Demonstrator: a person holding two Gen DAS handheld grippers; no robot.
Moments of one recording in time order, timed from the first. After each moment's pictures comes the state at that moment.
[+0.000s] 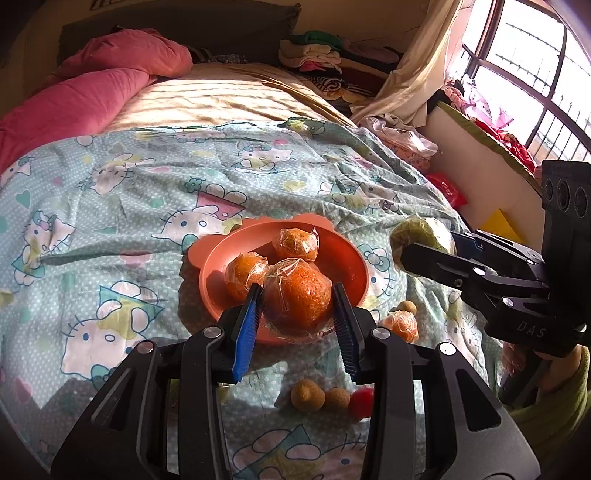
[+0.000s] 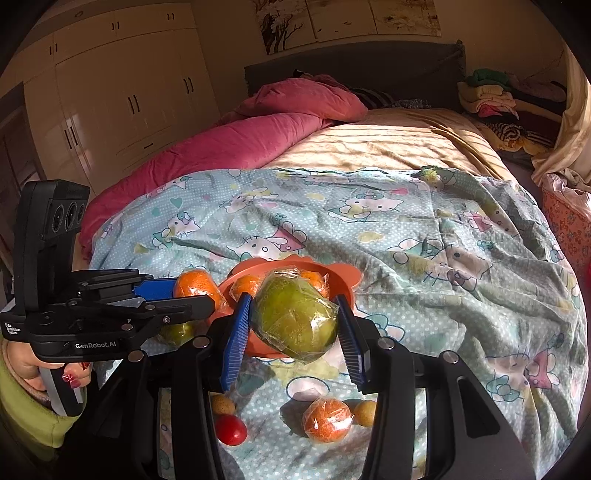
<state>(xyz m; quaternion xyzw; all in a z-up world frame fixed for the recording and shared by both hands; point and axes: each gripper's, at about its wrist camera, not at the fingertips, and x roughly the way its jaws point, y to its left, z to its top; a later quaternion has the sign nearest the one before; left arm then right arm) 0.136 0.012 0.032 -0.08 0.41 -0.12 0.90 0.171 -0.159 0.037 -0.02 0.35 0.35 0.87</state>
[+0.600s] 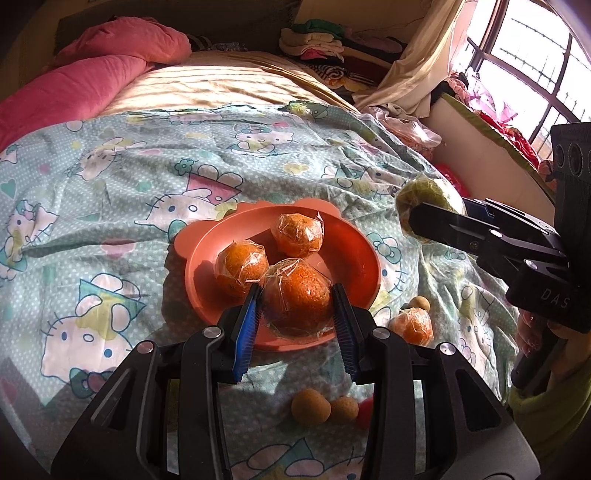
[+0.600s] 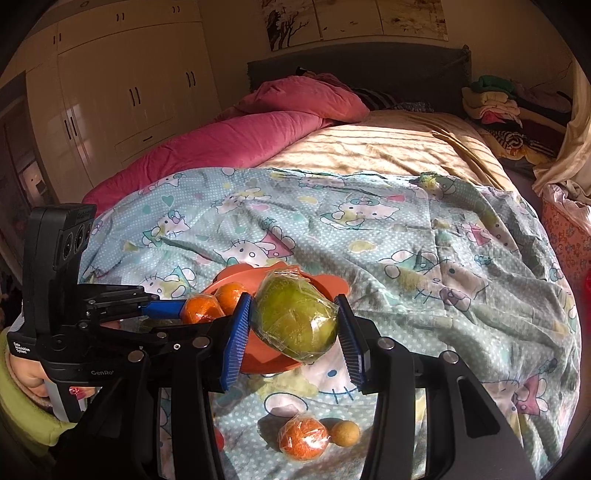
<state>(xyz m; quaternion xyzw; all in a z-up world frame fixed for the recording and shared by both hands) 0.149 0.006 0.008 -0.08 0.43 -0.12 0.89 0.192 -0.155 0.036 -0.04 0.35 0.35 0.87</state>
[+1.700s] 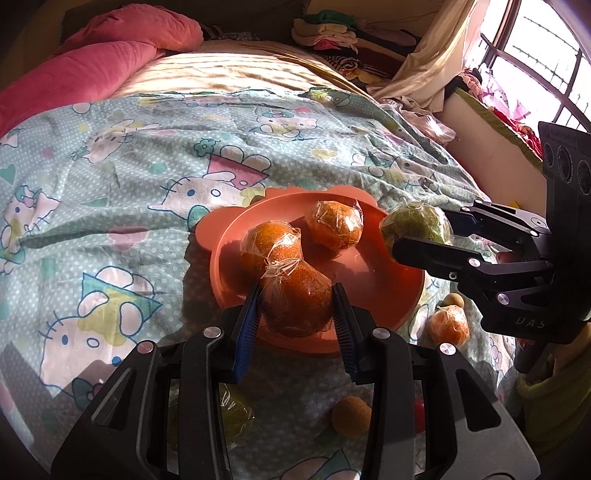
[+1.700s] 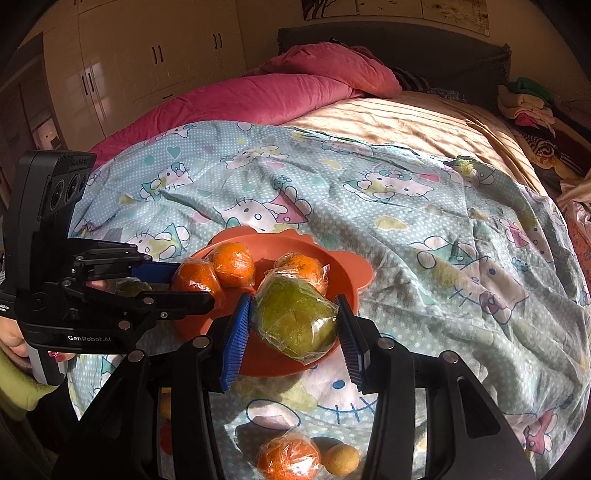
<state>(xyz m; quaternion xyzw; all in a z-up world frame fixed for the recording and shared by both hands) 0.162 0.022 -0.012 -0.08 0.44 -0.10 0.89 0.211 -0.124 -0.003 -0.11 0.38 0.39 0.83</state>
